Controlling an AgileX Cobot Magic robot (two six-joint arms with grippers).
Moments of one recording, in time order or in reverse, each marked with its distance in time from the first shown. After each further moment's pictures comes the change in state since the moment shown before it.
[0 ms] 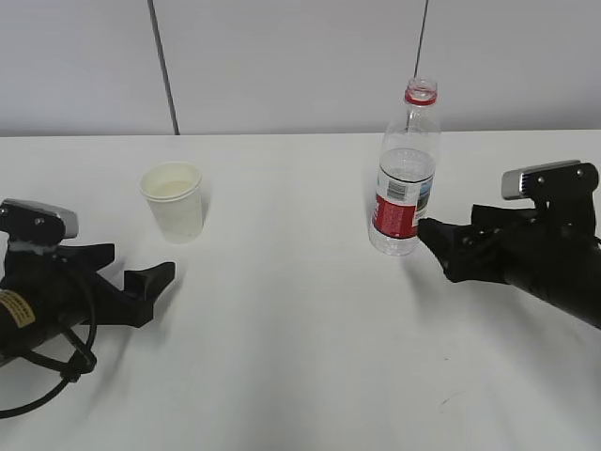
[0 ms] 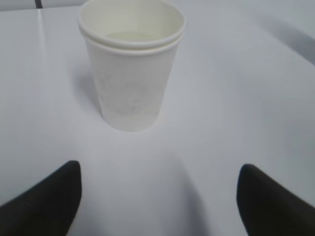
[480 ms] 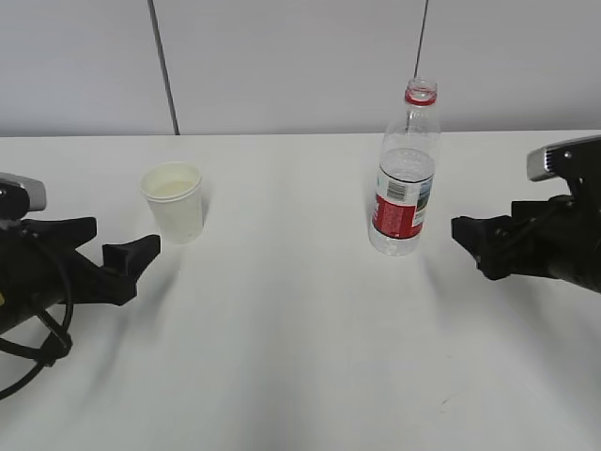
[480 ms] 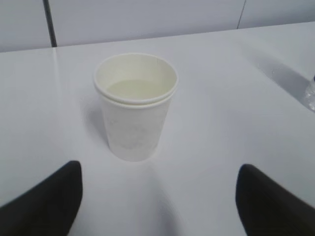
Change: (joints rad) left arm 0.000 -0.192 0.049 -0.003 0.082 -0.037; right arm 0.000 -0.267 0.011 0.004 0.390 0.000
